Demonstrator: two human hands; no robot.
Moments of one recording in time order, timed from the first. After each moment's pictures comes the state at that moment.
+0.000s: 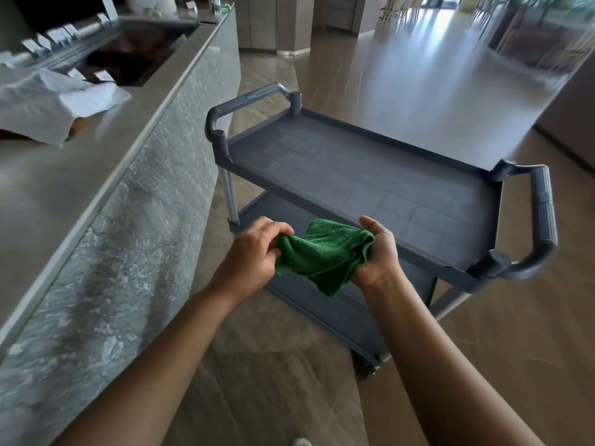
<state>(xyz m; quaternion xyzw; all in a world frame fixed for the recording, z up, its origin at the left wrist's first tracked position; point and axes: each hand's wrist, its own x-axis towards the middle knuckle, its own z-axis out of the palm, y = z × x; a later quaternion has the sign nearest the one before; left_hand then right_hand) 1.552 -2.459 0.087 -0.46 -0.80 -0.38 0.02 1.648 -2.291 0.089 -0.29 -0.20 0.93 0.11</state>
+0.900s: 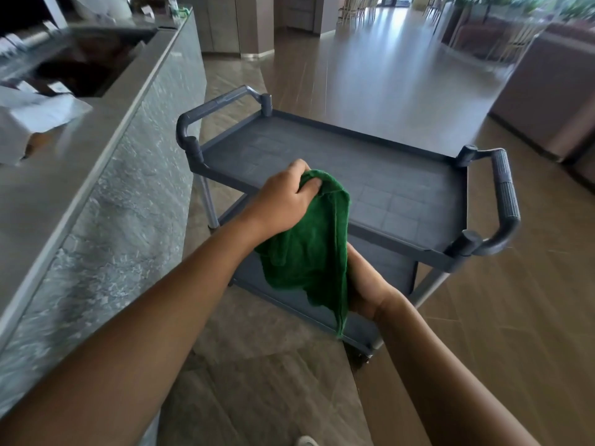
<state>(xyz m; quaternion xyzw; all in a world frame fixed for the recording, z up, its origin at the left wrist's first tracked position) 1.545 -2.395 0.153 -0.49 -0.77 -0.40 -0.10 1.688 -2.328 0.077 -0.23 -0.50 0.83 0.05</state>
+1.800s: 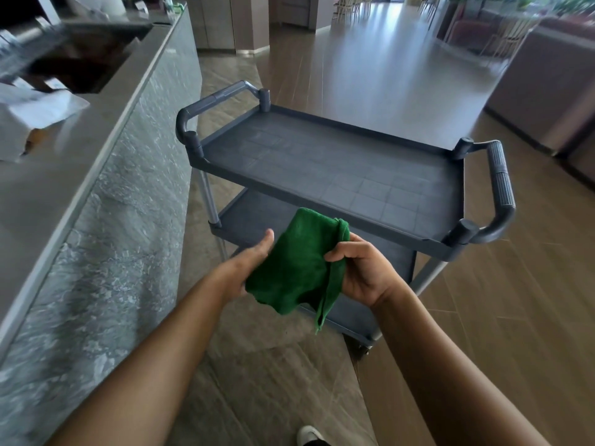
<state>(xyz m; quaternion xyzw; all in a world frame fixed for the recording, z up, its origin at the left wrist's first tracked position) 1.544 -2.458 0.060 -0.12 -0.68 -0.50 -0.52 1.693 -2.335 0.077 -0.09 -0.39 0.91 0.08</state>
